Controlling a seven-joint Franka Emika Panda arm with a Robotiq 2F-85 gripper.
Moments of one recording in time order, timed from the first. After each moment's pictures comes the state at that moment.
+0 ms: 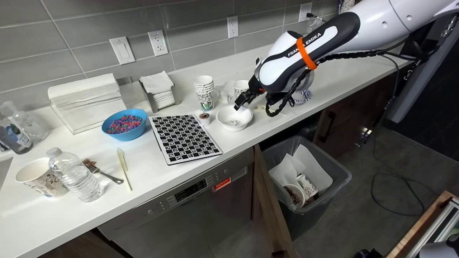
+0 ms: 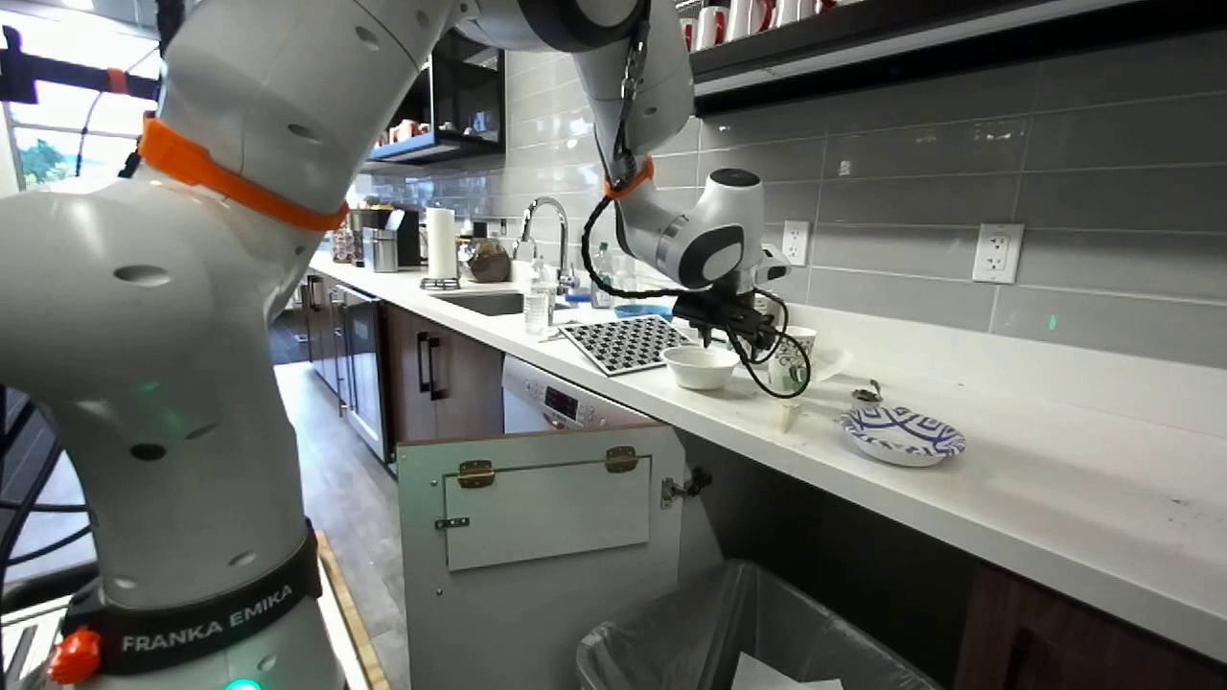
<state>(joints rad) -0.27 0.53 0.46 -1.90 0.13 2.90 -0.37</state>
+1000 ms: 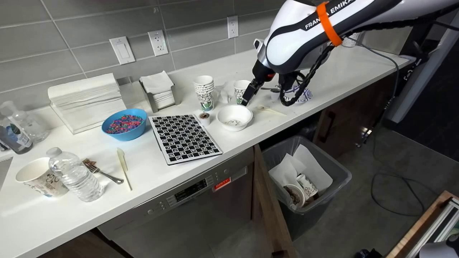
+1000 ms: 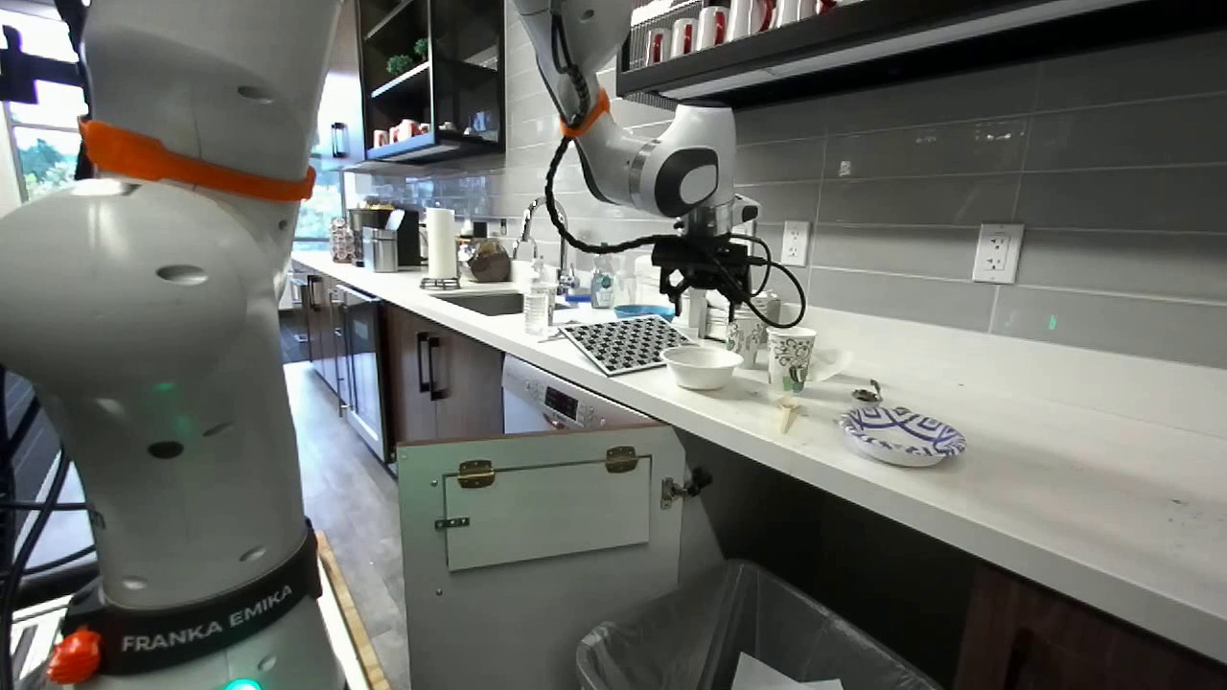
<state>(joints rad) -0.16 0.24 0.36 -2.02 0.13 2.65 -0.48</state>
